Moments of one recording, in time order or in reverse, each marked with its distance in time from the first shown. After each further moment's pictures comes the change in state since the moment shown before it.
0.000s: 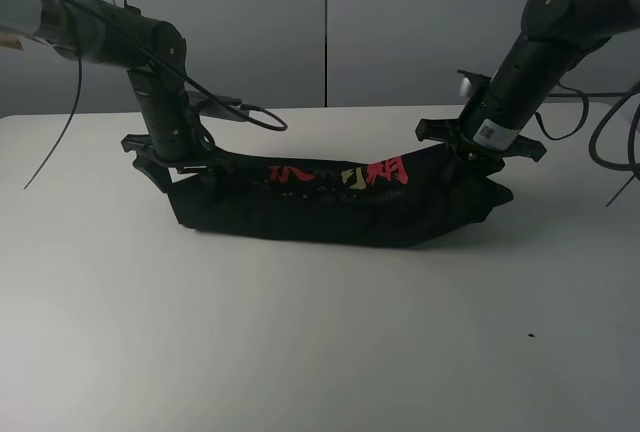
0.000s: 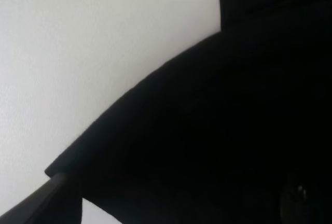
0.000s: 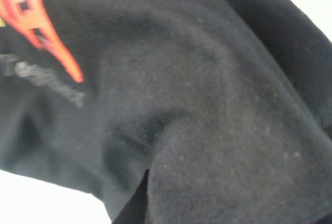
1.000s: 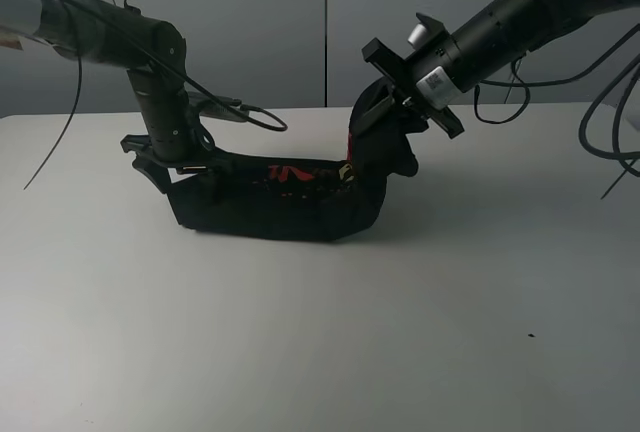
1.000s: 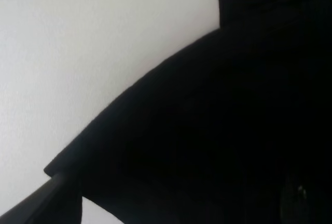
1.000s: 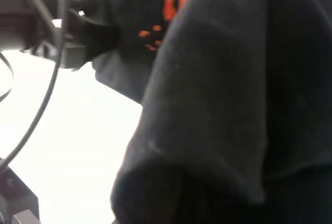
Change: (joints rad) left arm 0.000 0.000 0.000 0.000 0.007 0.000; right arm 0.066 -0.006 -0.051 0.609 0.070 -0.336
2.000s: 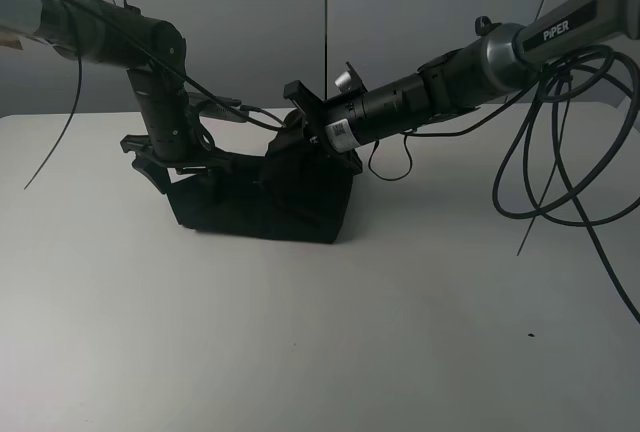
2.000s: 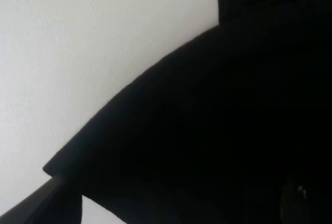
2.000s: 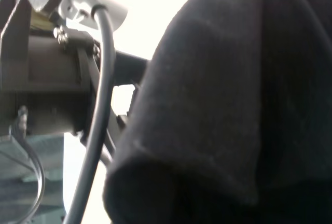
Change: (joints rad) left arm 0.000 0.000 0.000 0.000 0.005 0.000; right arm 0.163 0.268 -0.004 0.619 -0.179 -0.417
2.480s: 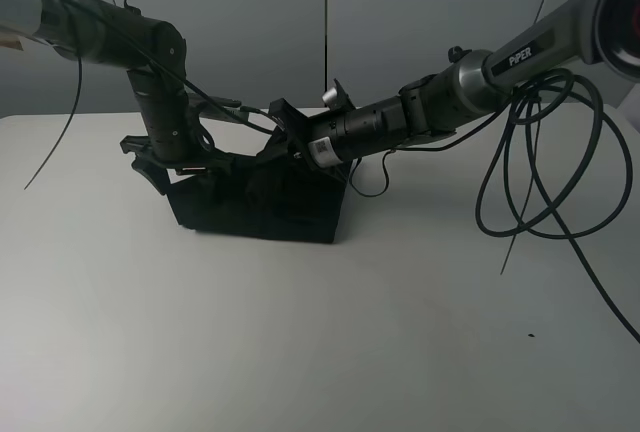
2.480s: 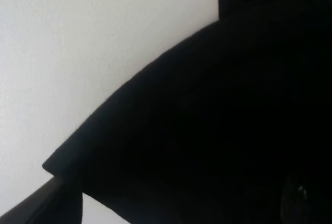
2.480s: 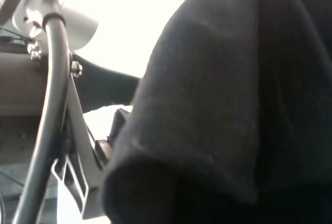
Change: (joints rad) left arm 0.000 0.000 0.000 -0.004 0.006 0.003; right arm 0.047 0.061 0.000 0.131 -0.055 -0.115
